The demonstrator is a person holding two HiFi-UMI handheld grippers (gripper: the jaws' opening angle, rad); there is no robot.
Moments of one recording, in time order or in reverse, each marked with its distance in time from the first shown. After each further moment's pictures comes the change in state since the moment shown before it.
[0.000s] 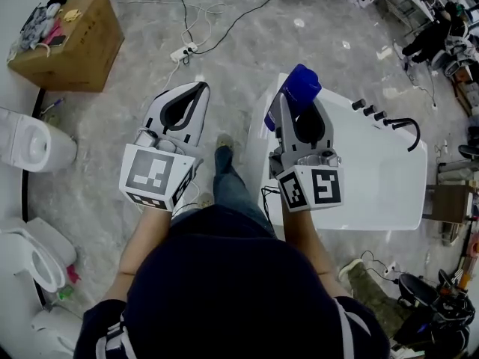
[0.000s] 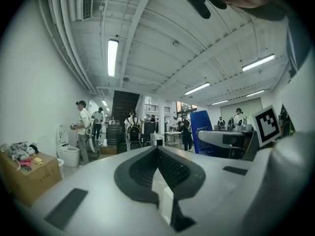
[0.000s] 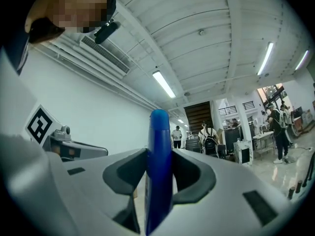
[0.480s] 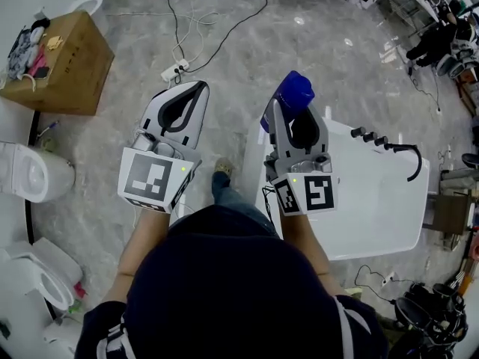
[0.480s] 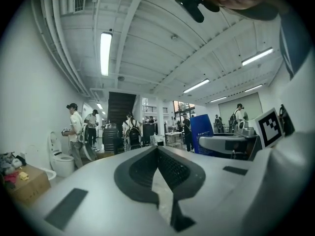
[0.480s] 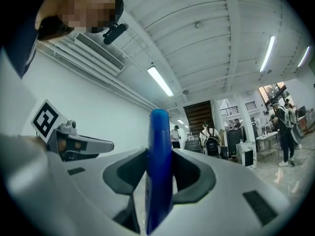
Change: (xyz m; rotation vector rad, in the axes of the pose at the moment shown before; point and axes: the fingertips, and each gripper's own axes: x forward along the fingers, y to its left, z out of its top) left arm 0.204 0.065 0.020 0.055 -0.019 -0.025; right arm 0.161 -0.123 -0.025 -0.009 -0.013 0.012
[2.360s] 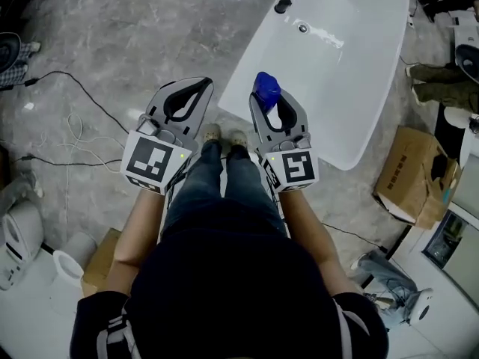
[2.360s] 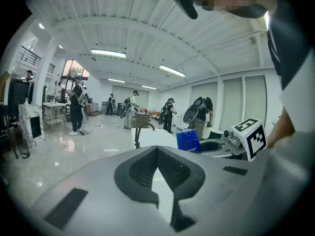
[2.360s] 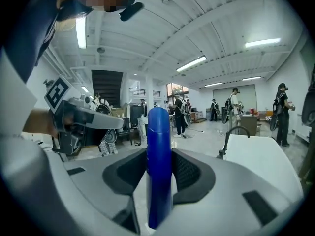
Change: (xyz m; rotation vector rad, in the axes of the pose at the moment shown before) left arm 0.446 -0.159 -0.127 0.086 0.256 -1.473; right arm 0.046 -0.313 -0.194 0.139 0.336 -1.200
